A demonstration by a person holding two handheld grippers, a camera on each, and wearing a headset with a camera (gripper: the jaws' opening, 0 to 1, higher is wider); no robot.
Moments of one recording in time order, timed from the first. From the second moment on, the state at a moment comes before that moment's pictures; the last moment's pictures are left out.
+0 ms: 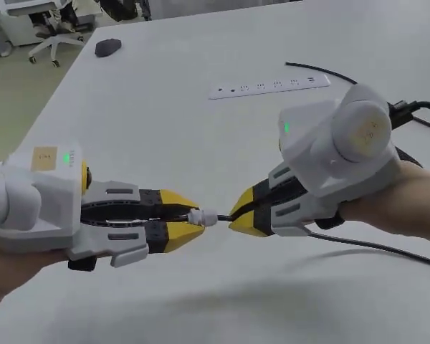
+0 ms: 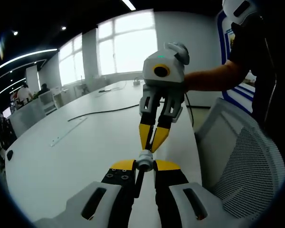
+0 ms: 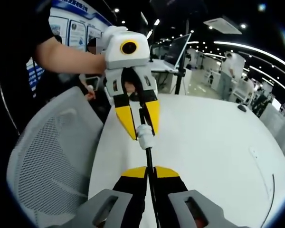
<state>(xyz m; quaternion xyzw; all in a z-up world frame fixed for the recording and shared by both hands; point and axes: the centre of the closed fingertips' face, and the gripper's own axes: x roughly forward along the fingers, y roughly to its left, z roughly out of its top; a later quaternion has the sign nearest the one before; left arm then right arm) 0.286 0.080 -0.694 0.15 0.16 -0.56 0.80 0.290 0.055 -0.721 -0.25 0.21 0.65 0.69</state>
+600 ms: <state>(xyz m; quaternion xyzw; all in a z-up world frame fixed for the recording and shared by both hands) 0.268 0.155 -0.695 0.12 0.17 -0.50 0.84 0.290 0.060 -0.740 -0.27 0.26 0.63 0.68</state>
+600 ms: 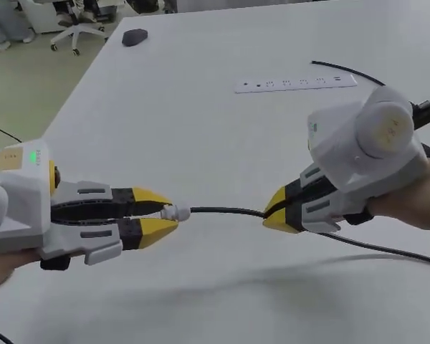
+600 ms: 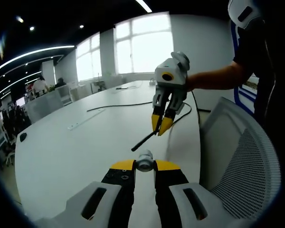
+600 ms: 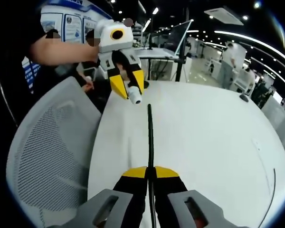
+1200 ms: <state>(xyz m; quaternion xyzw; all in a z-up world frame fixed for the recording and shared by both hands) 0.243 0.223 -0.725 0.06 0.18 -0.44 0.88 0.292 0.147 -0.736 -0.18 0.28 0.63 0.70</state>
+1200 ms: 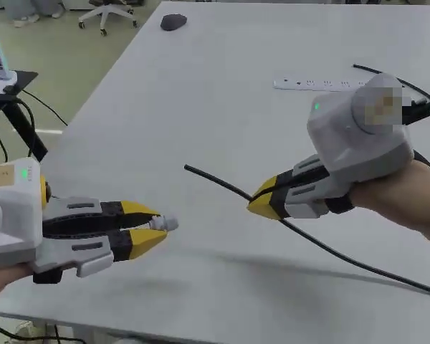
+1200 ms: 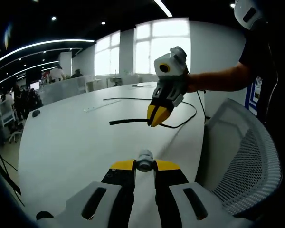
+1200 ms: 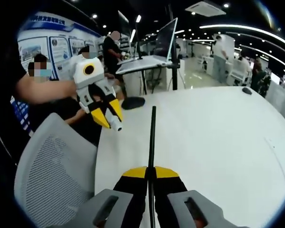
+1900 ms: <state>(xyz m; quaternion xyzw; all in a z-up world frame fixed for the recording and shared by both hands) 0.248 0.265 -0.779 0.03 0.19 -0.36 0.91 0.310 0.246 -0.778 -0.10 0.28 0.58 0.75</state>
